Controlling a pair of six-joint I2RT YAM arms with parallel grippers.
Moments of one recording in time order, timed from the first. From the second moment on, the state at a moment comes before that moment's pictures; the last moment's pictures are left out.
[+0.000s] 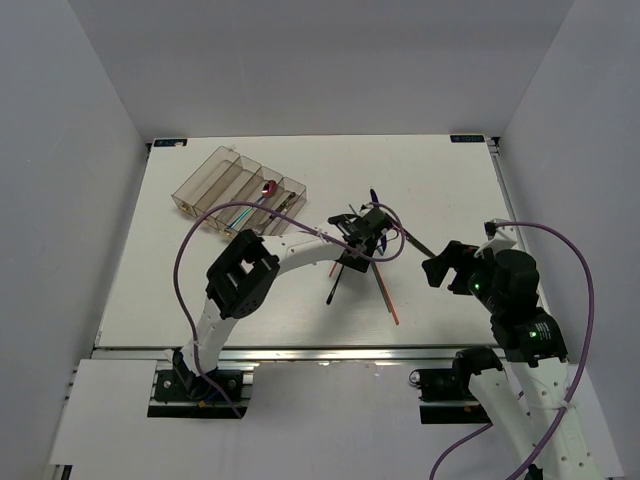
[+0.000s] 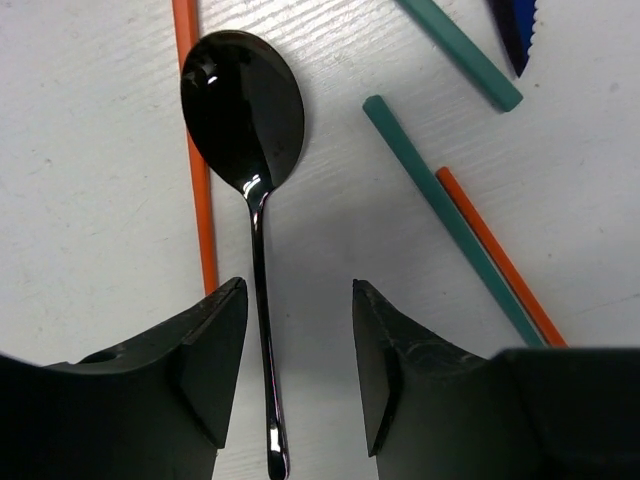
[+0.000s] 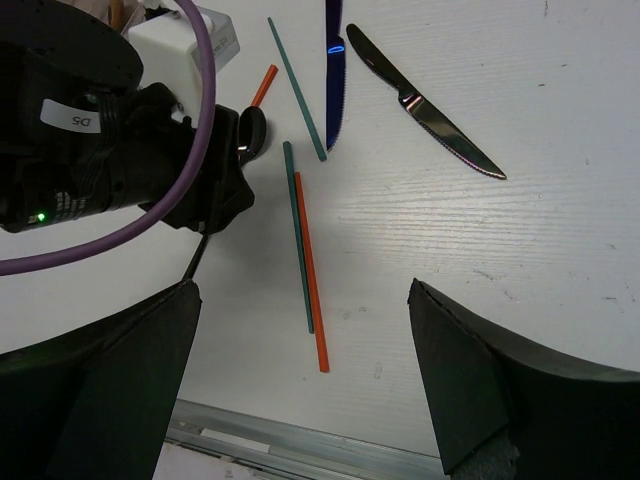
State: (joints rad) left arm -0.95 2.15 1.66 -0.65 -0.31 -0.44; right arm 0.21 0.47 0.70 -0.69 -0.13 0.36
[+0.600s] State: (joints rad) left arm -0.95 2.19 1.68 -0.66 -0.30 -0.44; right arm 0.21 0.47 0.70 -0.69 -0.13 0.37
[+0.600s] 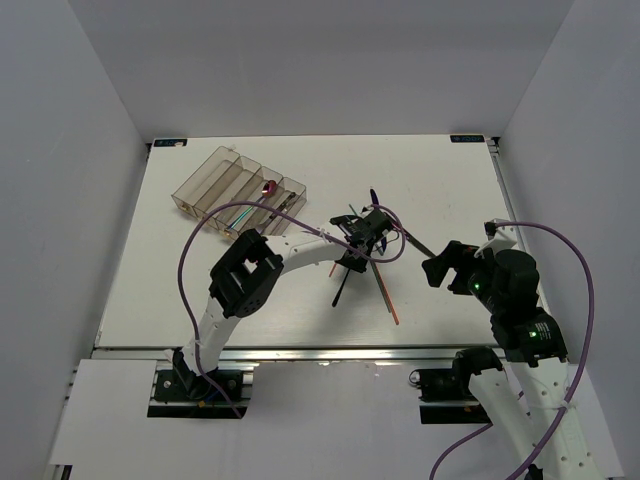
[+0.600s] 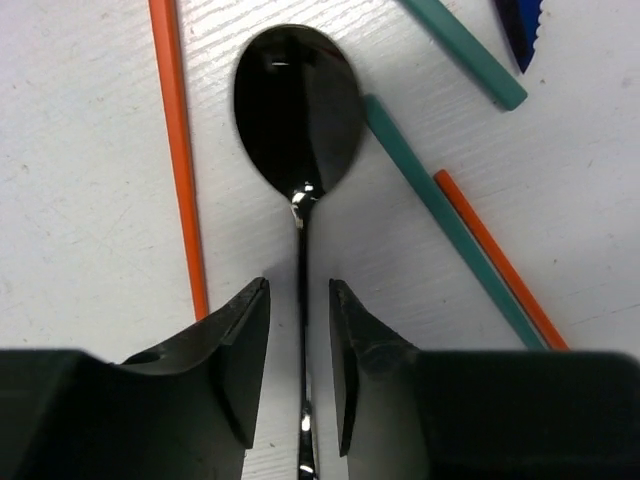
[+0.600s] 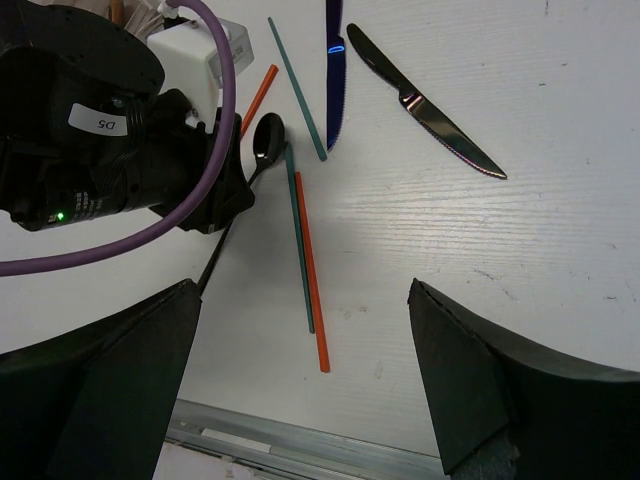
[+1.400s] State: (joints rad) left arm -0.94 2.10 1.56 -0.58 -0.26 -0.41; right arm 0.21 0.47 0.70 -0.69 -0.13 0.37
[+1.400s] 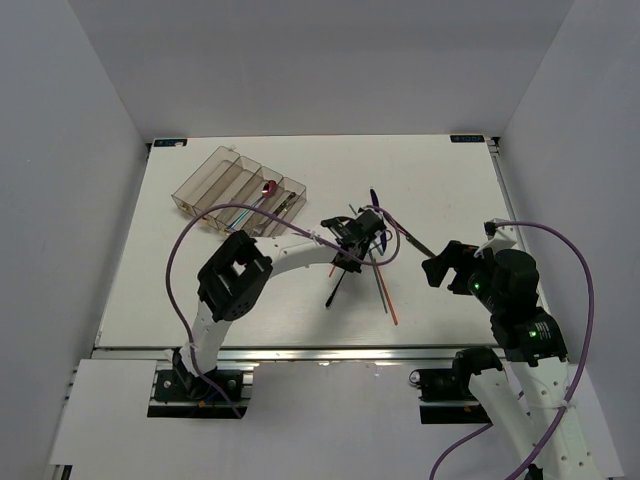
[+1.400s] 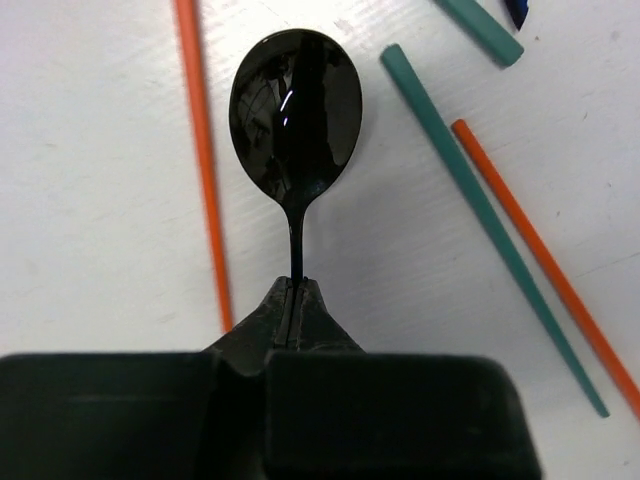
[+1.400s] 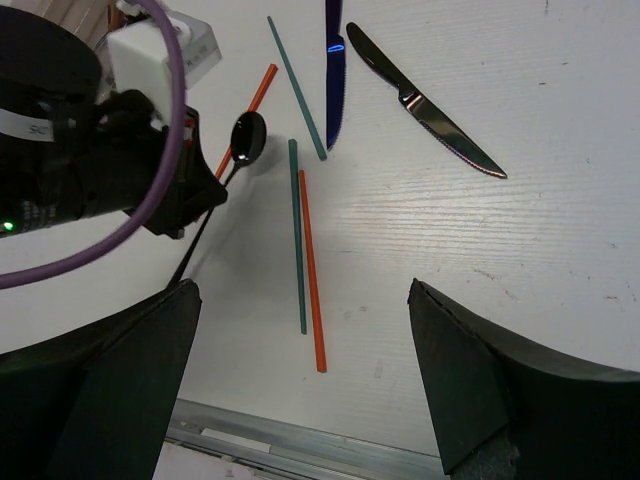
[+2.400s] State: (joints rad) left arm -0.29 1.87 1.51 -0.24 -0.11 0.44; right arm 0.21 0.46 0.70 -0.68 -0.14 0.37
